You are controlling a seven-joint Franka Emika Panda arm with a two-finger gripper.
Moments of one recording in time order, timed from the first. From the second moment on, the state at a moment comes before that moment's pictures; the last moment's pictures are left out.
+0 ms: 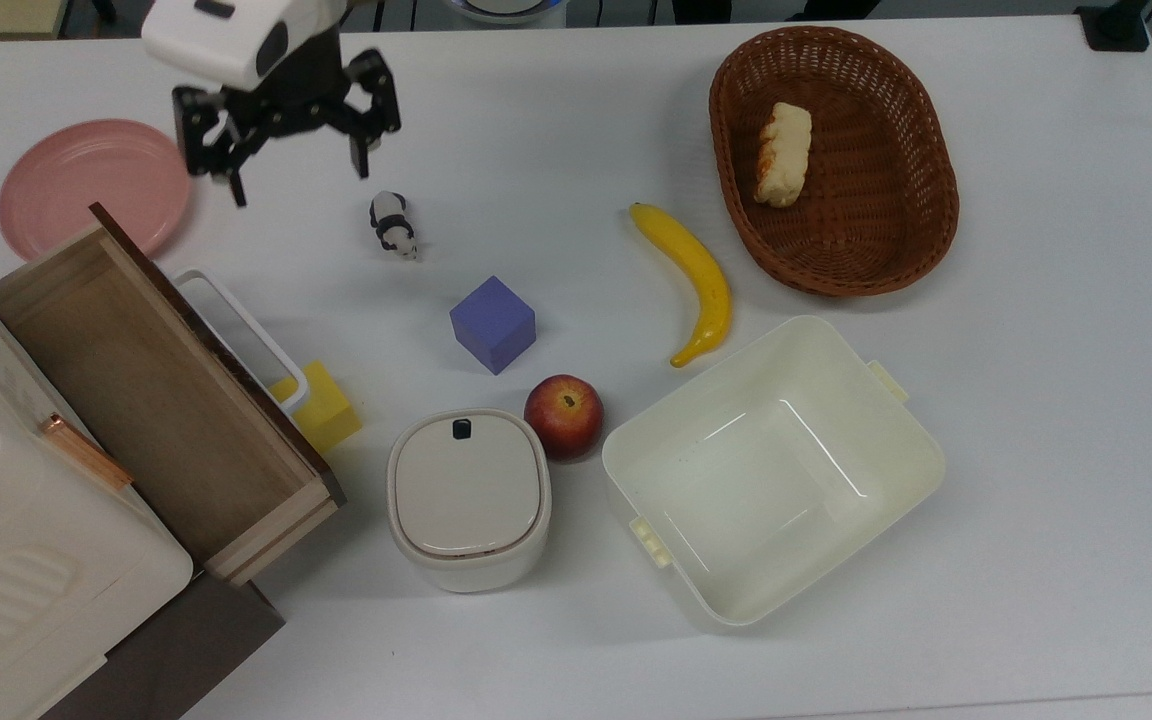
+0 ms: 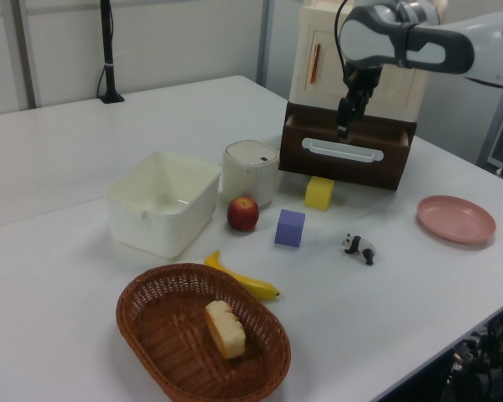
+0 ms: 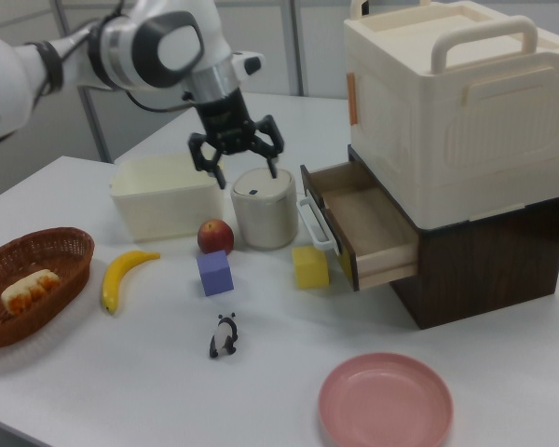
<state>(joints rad) -0.19 0.19 0.08 -1.52 -0.16 1.84 -0.53</state>
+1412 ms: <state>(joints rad) -0.12 0.10 0.08 -1.52 -0.05 1.62 -0.02</state>
